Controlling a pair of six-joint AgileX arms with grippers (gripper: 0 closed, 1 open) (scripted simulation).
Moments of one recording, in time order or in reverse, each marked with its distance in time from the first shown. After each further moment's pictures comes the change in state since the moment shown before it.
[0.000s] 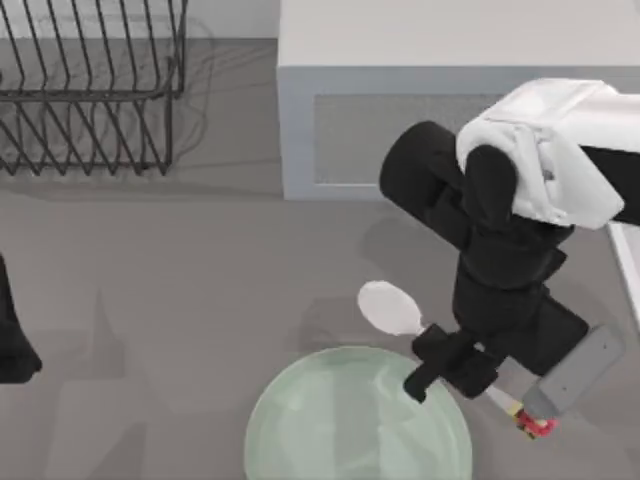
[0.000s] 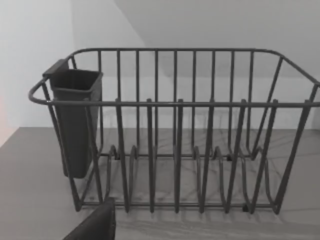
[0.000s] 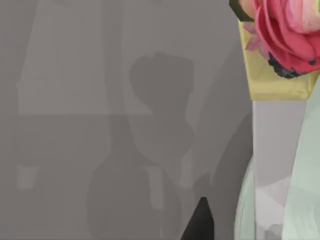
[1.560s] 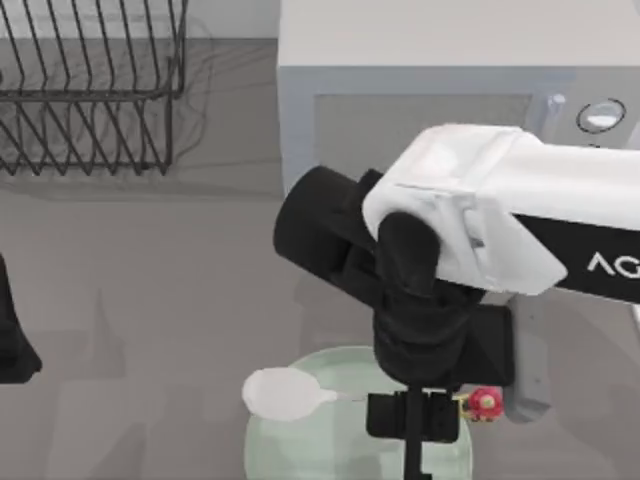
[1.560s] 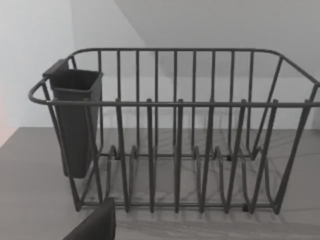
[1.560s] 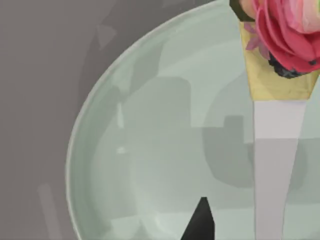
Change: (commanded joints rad) left arm 0.000 0.000 0.000 0.000 0.000 0.000; right arm 0.220 -0.005 0.069 -0.002 0.075 -0.501
